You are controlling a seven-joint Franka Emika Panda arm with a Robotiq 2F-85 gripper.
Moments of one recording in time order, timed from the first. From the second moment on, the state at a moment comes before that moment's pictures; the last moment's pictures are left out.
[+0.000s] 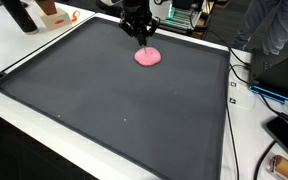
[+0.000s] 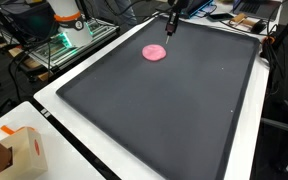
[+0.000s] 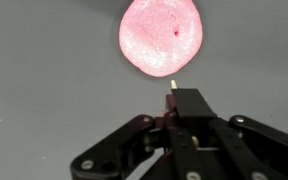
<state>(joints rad) 0.10 0.24 0.10 -2.04 0.10 2.13 -0.16</state>
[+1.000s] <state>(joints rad) 0.20 0.25 0.14 -2.01 -0.10 2.09 0.00</state>
